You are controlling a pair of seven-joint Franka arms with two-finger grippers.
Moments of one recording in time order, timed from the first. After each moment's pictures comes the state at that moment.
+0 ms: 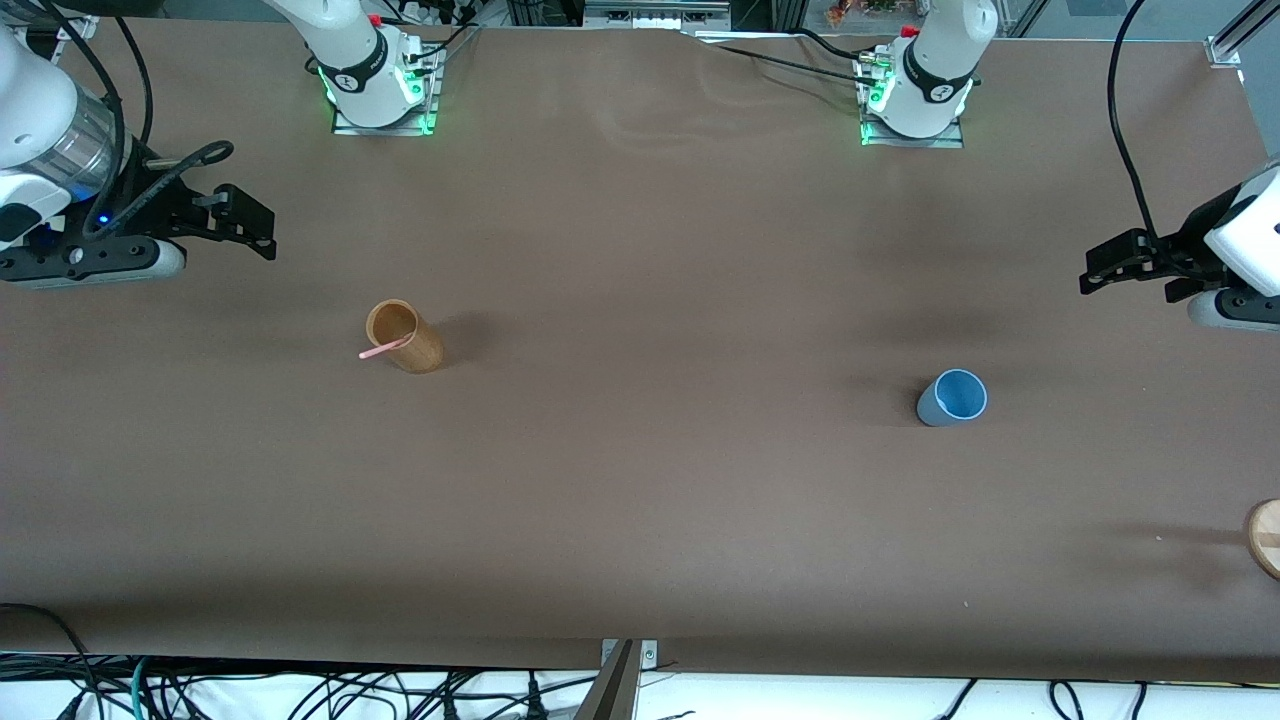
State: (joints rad) left arm 0.03 0.12 -0.02 -1.51 -0.03 1.56 0.09; right arm 0.20 0.11 -0.01 -1.45 0.02 1.54 0.08
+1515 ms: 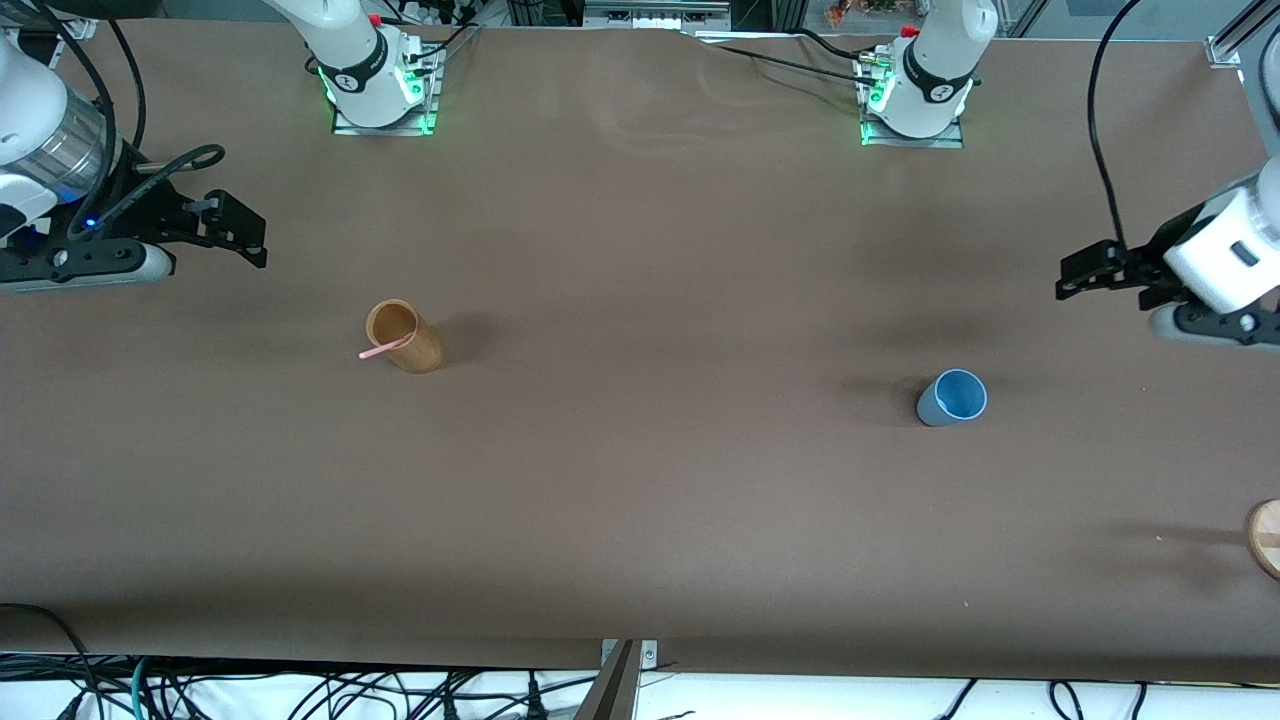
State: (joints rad) left arm 0.01 0.18 -0.02 -1.52 -0.03 1.56 0.09; right arm 0.19 0.11 -0.02 -1.45 0.00 1.57 0.08
